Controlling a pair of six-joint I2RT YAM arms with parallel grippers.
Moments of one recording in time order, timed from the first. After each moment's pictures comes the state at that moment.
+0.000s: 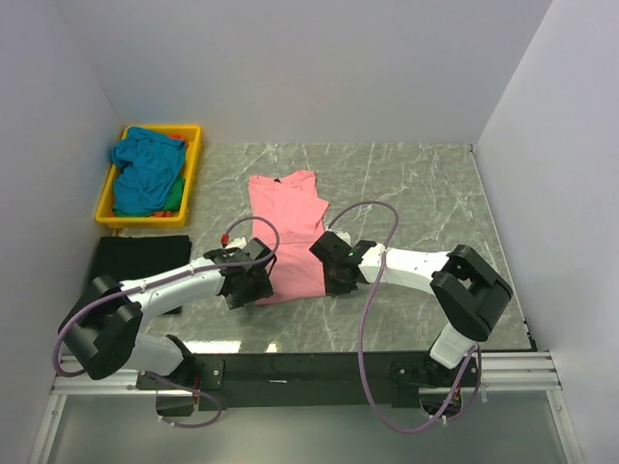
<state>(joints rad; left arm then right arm) -0.75 1.36 0.74 -0.66 -0.24 -1.08 0.86 1.65 0.93 -0.51 0.15 0.72</state>
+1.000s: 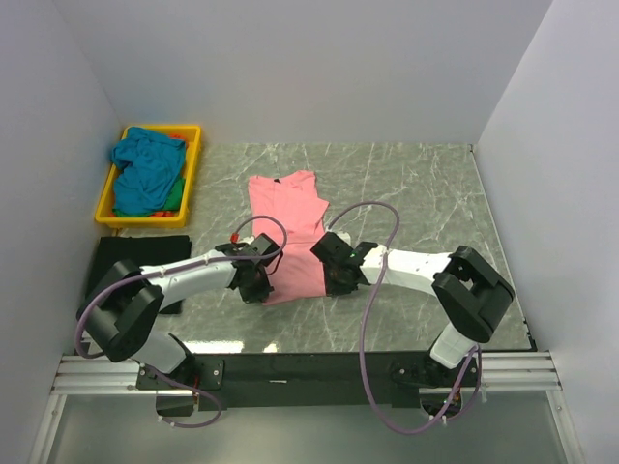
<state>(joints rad) -0.74 1.49 0.77 -0.60 -0.16 -1.06 0.86 1.64 0.91 -0.50 0.14 0.71</state>
